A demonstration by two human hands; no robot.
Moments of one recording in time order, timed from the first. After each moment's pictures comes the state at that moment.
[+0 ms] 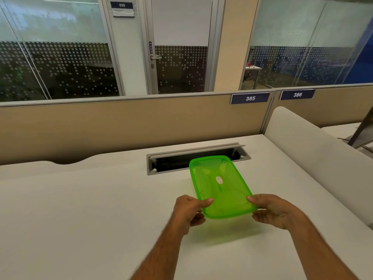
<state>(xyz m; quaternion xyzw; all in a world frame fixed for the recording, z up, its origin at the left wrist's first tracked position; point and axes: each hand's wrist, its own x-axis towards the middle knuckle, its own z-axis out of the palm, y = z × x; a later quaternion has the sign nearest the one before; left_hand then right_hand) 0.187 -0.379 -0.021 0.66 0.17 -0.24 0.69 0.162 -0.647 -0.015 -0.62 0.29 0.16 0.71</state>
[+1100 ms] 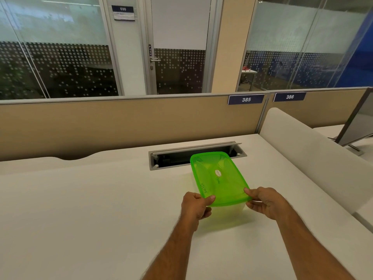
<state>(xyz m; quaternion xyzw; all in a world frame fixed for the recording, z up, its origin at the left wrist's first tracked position) 0.156 -0.389 -0.023 0.65 0.15 -0.20 0.72 0.147 -0.620 -0.002 -0.60 0.37 0.04 0.70</state>
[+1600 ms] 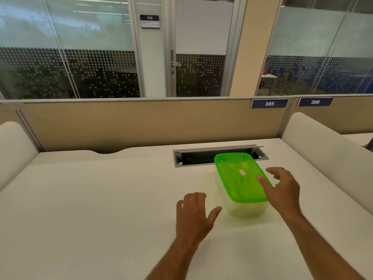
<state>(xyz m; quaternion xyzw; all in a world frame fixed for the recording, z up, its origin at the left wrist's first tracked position) 0.095 -0.296 -0.036 0.95 -0.11 0.17 0.23 0.112 -0.537 0.040 -0.87 0.11 -0.31 0.35</state>
